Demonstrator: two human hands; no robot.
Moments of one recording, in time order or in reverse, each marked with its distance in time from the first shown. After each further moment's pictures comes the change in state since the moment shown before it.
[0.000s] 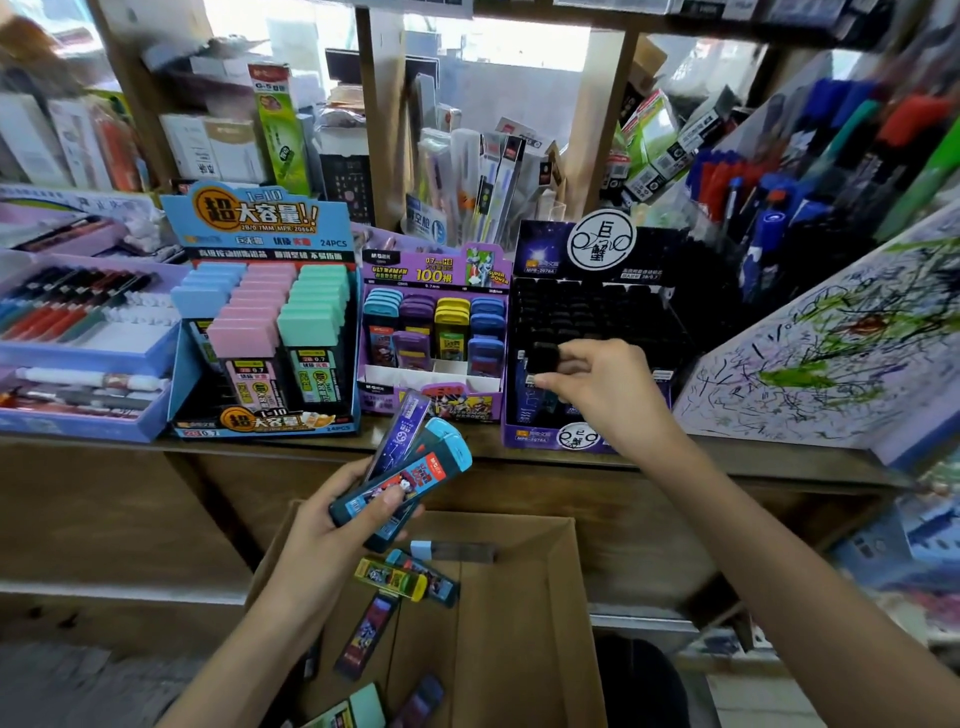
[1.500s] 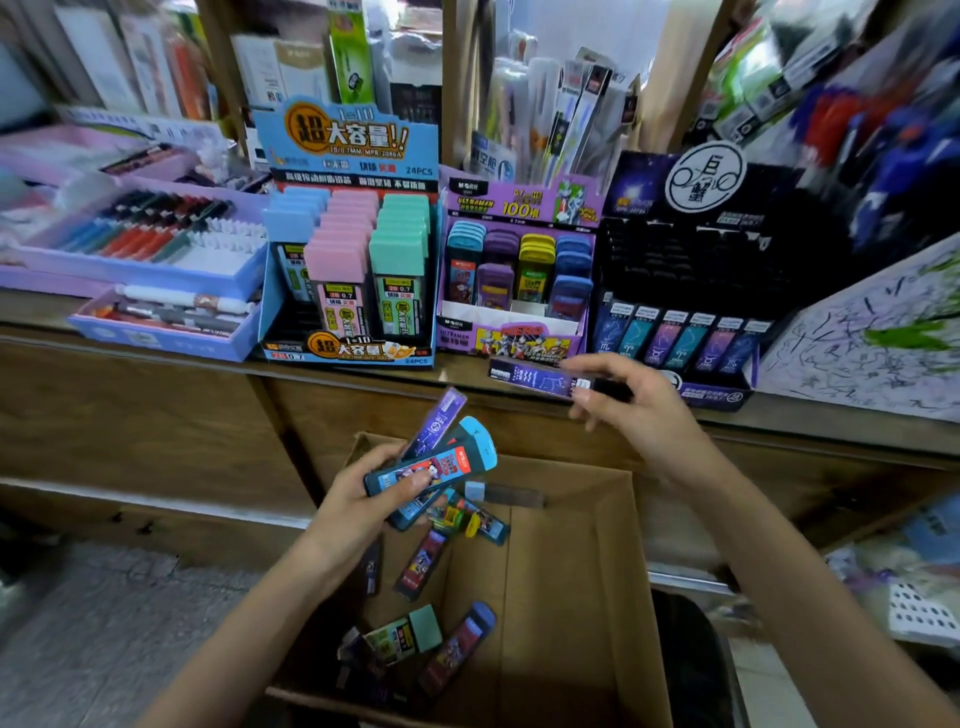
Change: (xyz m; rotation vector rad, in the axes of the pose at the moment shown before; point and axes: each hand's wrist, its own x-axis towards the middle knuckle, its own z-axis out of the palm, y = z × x) left_hand -0.017 -0.028 -0.059 -0.027 -0.039 -0.165; right_hand -0.062 -0.006 0.044 0.398 -0.281 0.039
